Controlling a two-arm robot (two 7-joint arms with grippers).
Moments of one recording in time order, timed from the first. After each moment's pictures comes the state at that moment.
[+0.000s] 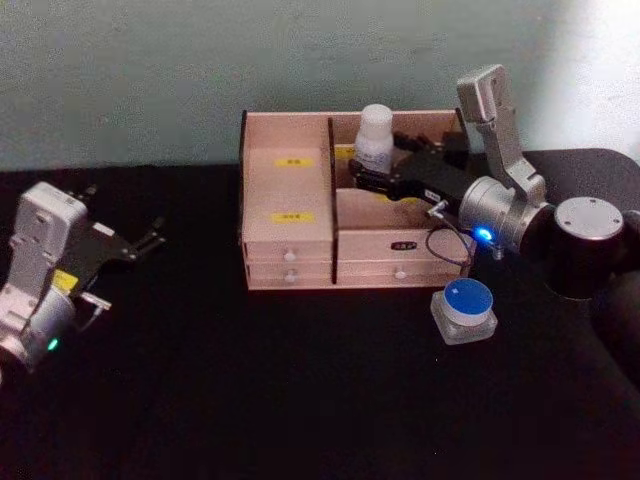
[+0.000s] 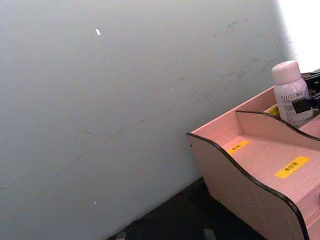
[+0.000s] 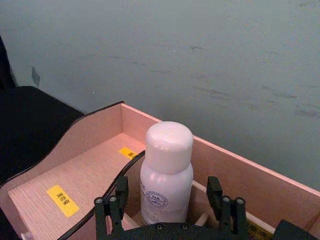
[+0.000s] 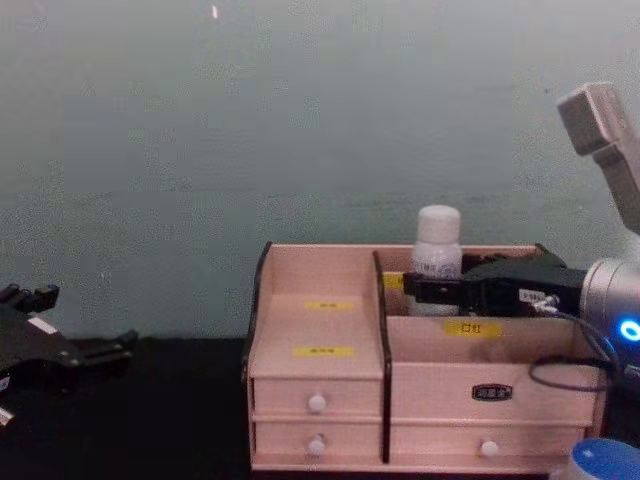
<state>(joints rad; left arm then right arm) -0.20 0.60 0.45 -1.41 -0.25 -0.12 0.03 0.62 0.23 -0.41 -0.93 0.30 -0.01 0.50</state>
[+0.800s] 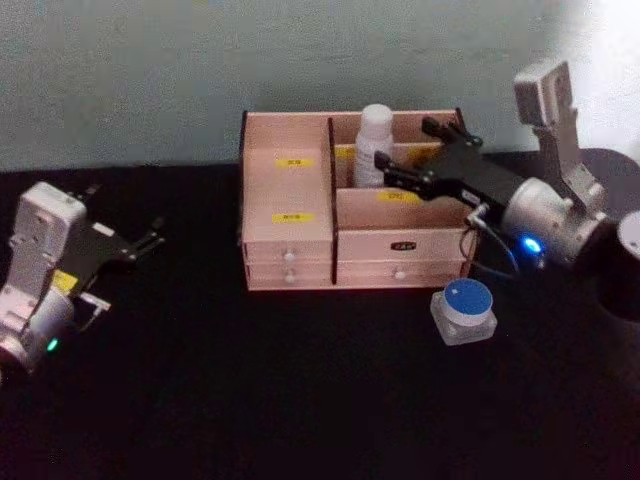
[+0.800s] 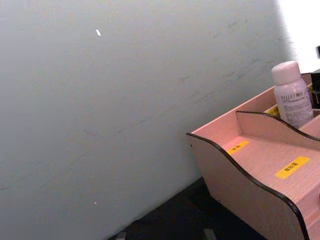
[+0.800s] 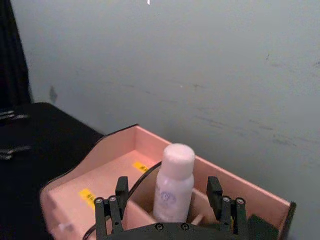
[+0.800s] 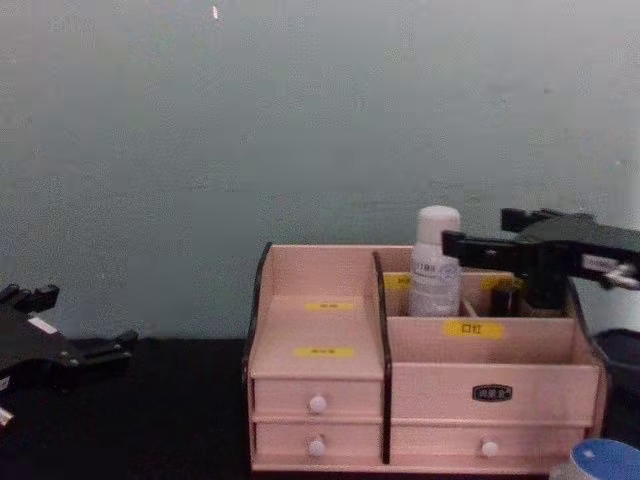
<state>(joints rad) -0.20 0.60 0.45 -1.41 -0.25 -0.12 0.03 0.44 0.36 -0.35 -1.28 0.34 0.02 0.49</state>
